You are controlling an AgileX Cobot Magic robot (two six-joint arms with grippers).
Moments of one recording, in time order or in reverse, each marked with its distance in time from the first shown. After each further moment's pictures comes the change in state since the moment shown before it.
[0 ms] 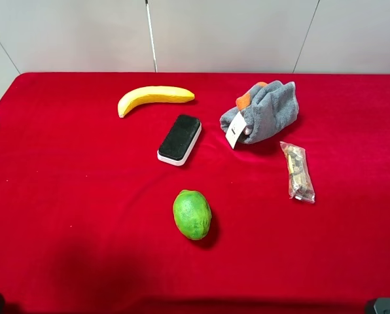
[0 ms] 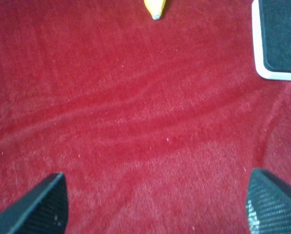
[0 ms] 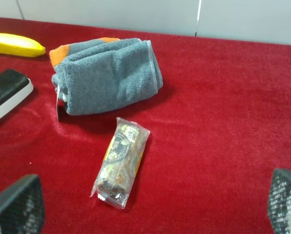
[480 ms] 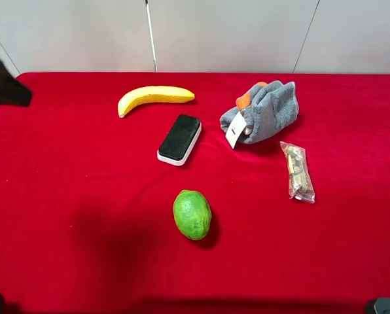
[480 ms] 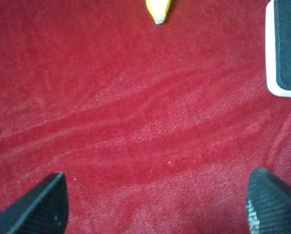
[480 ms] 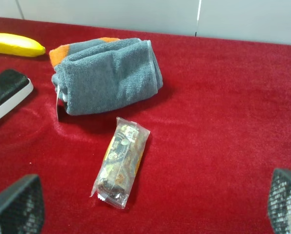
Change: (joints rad) left arm 0.000 0.314 -0.166 -0.021 -0.032 0.000; right arm 0.000 0.000 0.000 0.000 0.000 0.000
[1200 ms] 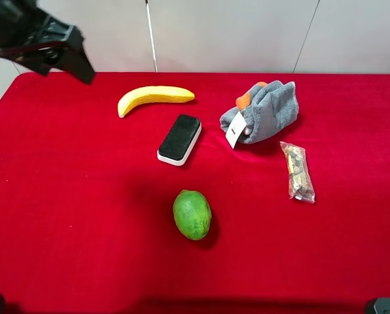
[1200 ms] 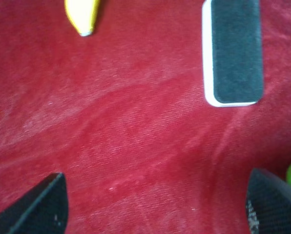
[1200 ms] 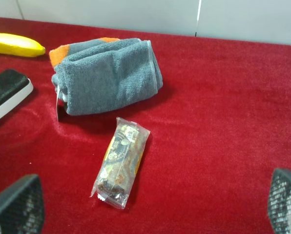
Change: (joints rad) left arm -0.163 0.378 -0.349 -0.030 0.151 -0.040; right arm 0.000 0.000 0.000 0.000 -0.001 0.000
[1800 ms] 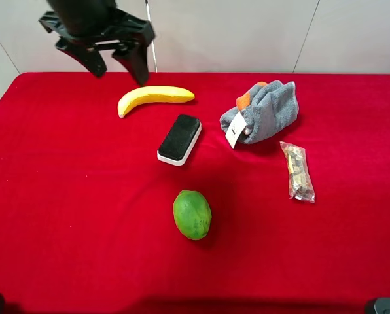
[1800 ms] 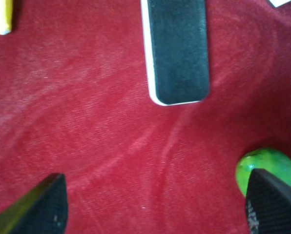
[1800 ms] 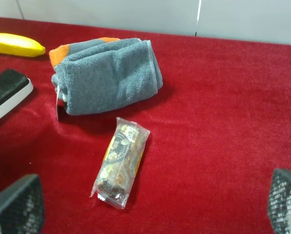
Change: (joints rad) left arm -0.143 0.307 -0.337 -0.004 0.214 -0.115; right arm 0.000 0.000 0.000 0.000 0.000 0.000
